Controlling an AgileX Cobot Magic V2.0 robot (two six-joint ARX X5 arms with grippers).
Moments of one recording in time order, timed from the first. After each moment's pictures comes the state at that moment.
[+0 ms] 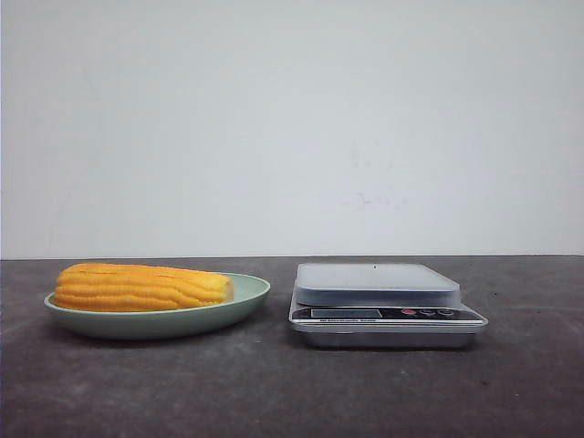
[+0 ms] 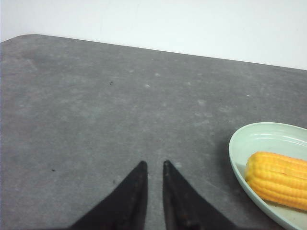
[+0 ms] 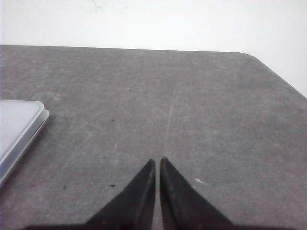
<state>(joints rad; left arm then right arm) -0.05 0.00 0.03 -0.18 -0.11 -0.12 0.08 0.00 0.02 -0.16 0.10 0.03</state>
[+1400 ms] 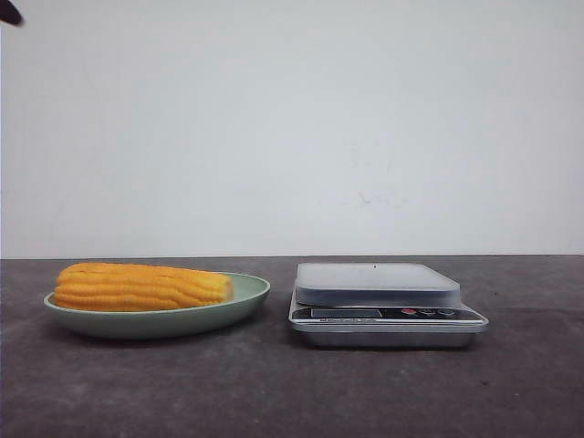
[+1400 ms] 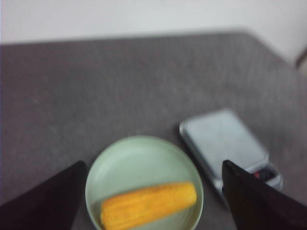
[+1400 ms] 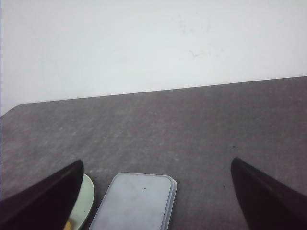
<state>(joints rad) -0.14 0.99 1.12 -0.67 0.40 0.08 0.08 0.60 0.88 -0.48 -0.26 0.26</state>
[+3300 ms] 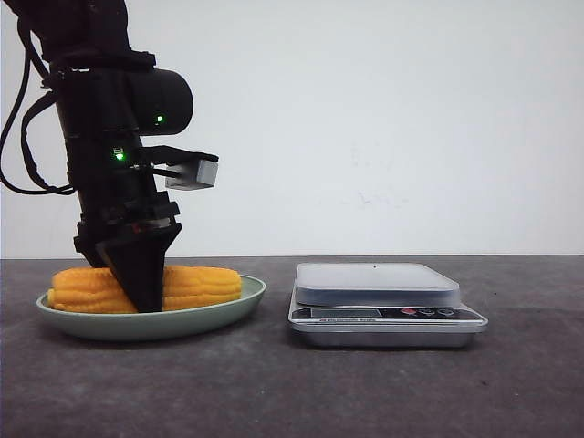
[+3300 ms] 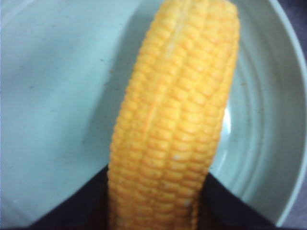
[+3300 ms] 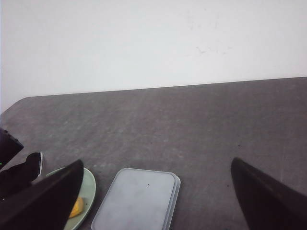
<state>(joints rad) -0.45 1.81 1.24 -0.73 0.07 0.43 0.08 0.60 0.88 -0.48 -0.29 0.24</state>
